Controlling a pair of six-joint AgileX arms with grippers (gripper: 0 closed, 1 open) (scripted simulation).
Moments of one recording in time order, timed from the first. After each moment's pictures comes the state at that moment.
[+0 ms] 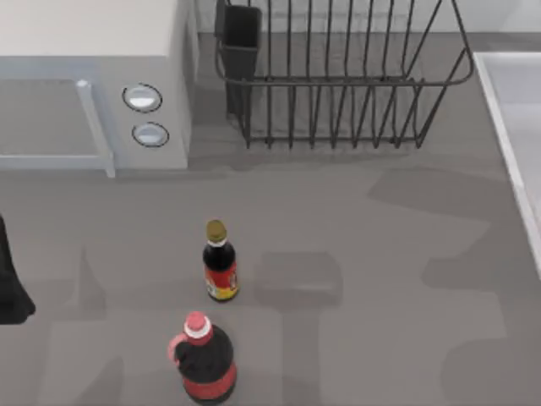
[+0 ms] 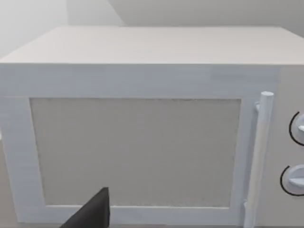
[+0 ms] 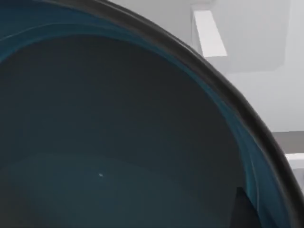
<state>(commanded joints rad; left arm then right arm) 0.00 0.00 0.00 0.00 0.00 0.00 -0.47 1.54 0.61 0.78 -0.49 0.03</state>
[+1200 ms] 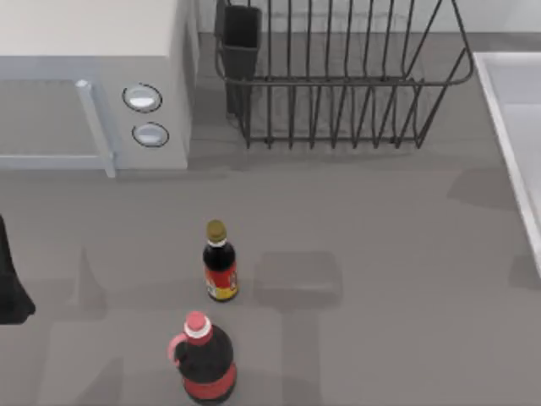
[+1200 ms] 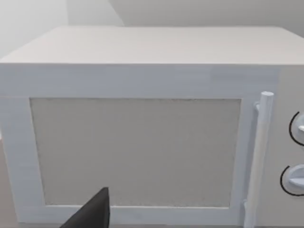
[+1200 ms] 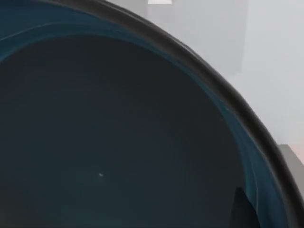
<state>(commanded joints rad) 0.00 0.00 0.00 0.00 0.00 0.00 -0.53 1.97 0.54 1.44 -0.50 0.02</state>
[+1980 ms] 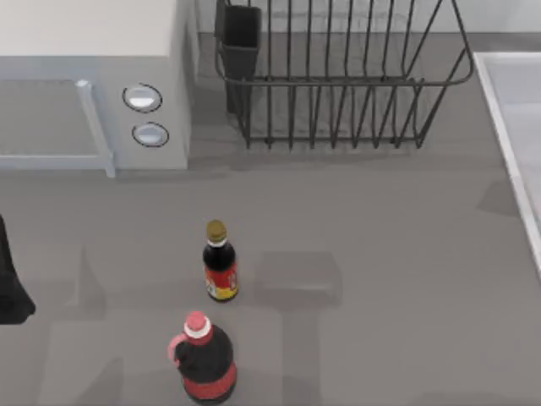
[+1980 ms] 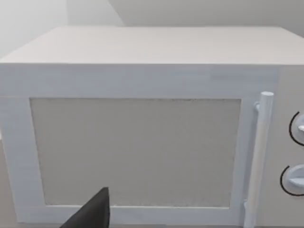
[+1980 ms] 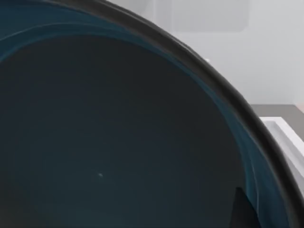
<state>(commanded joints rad) 0.00 0.00 0.00 0.00 0.00 0.00 -0.53 2.22 0.49 1.73 -0.49 0.01</state>
